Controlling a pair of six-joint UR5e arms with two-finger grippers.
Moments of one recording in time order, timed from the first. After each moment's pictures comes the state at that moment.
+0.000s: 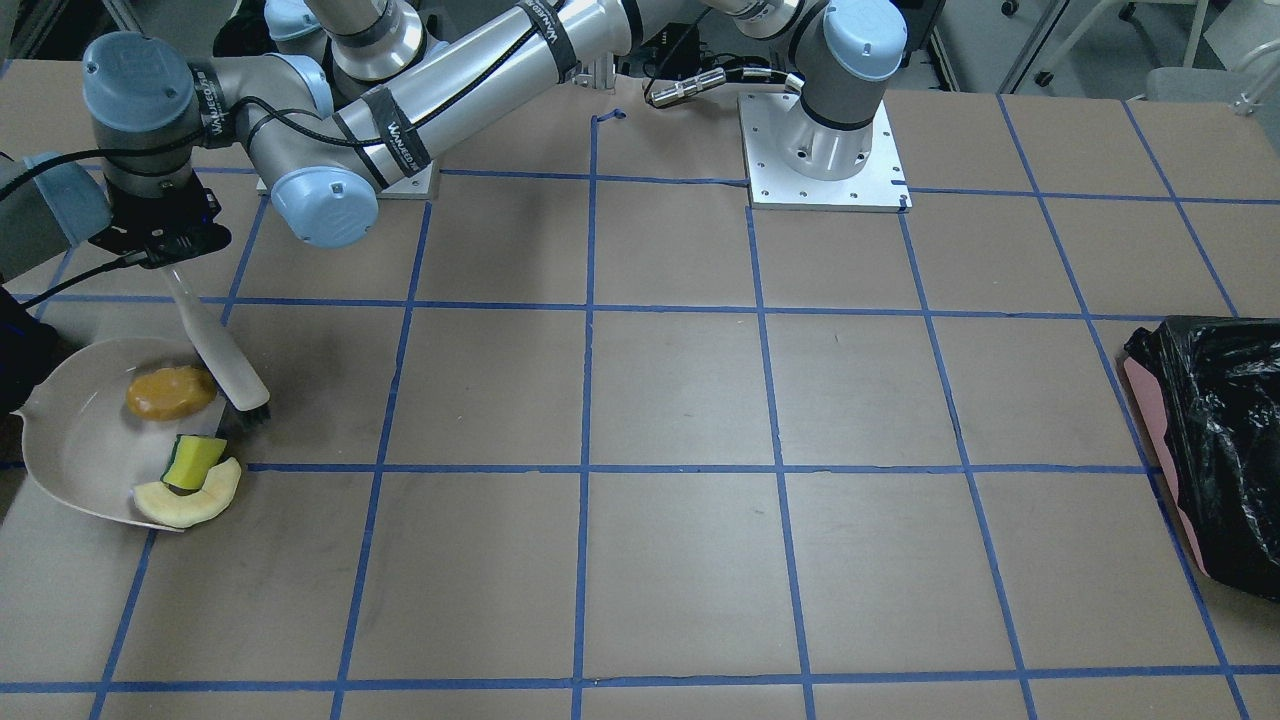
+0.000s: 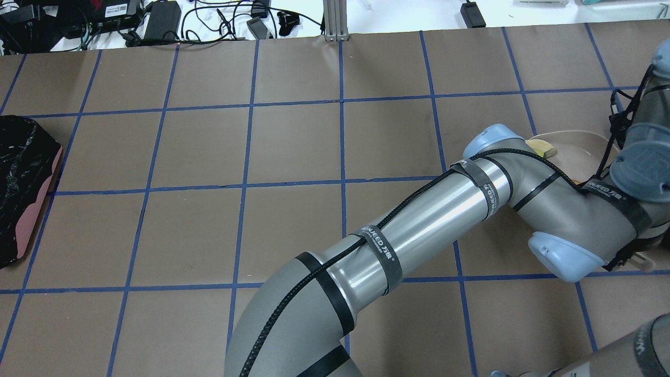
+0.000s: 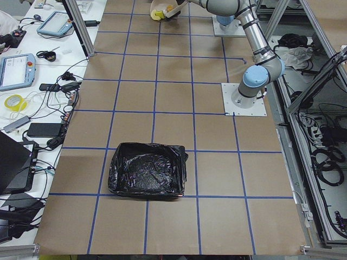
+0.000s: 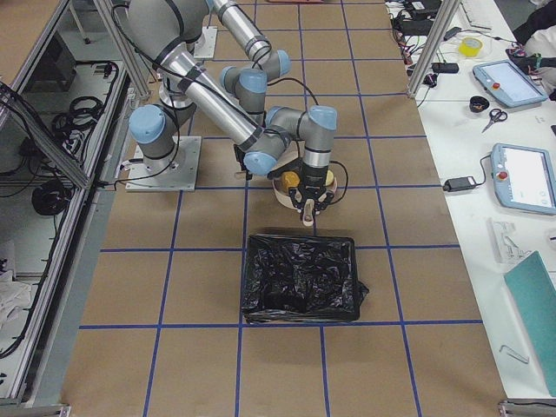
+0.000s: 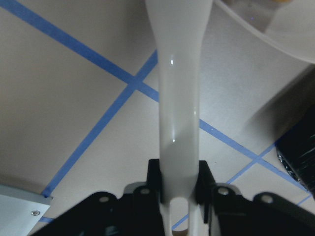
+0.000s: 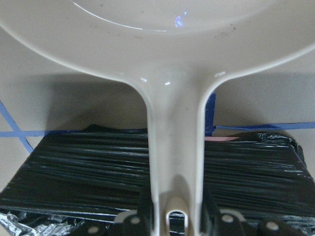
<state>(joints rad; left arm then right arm) -2.55 -2.57 -0.77 -1.03 1.23 -1.69 1.06 -1.24 1.90 -2.47 -2.11 -2.07</state>
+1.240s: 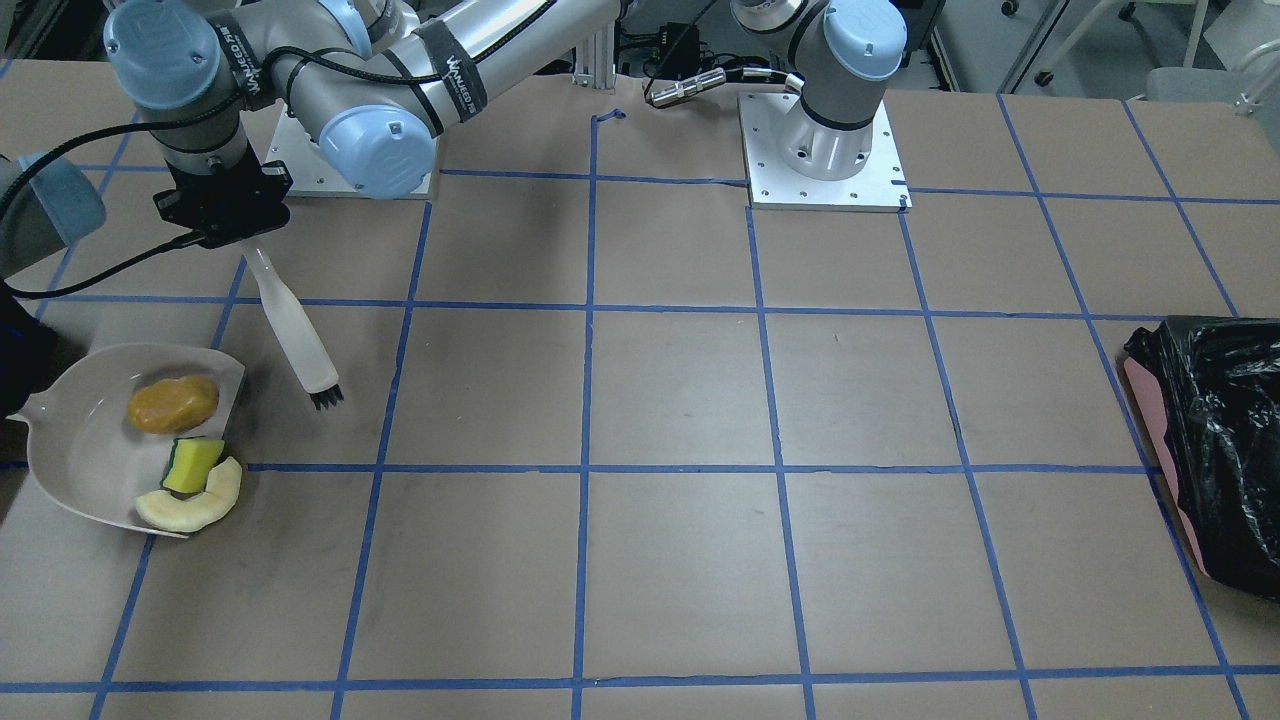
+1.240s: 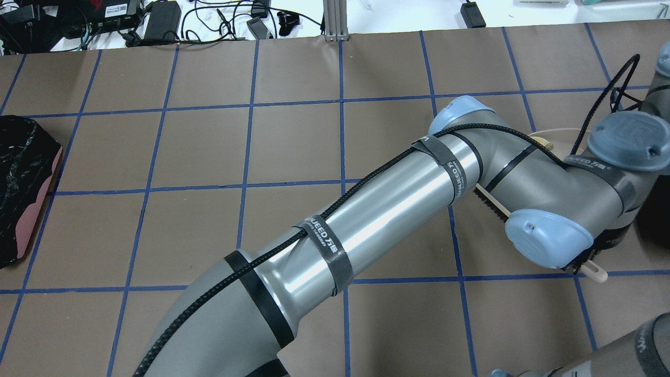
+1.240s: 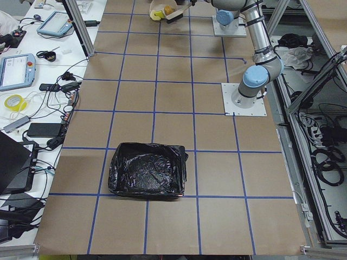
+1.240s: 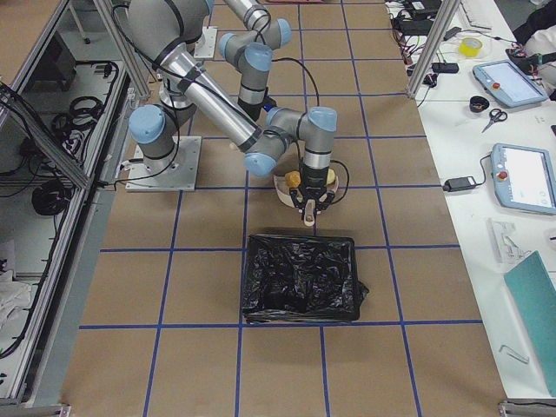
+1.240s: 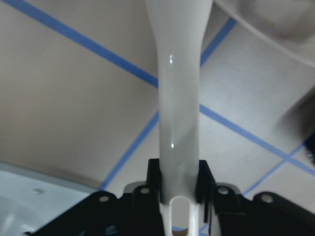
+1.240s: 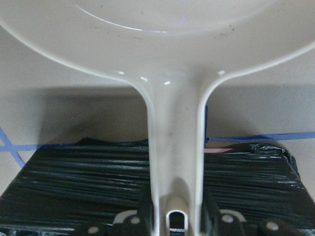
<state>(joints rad) -2.49 -2.36 -0.97 -1.32 1.23 -1.46 1.04 -1.23 1.90 -2.46 -2.04 -2.07</state>
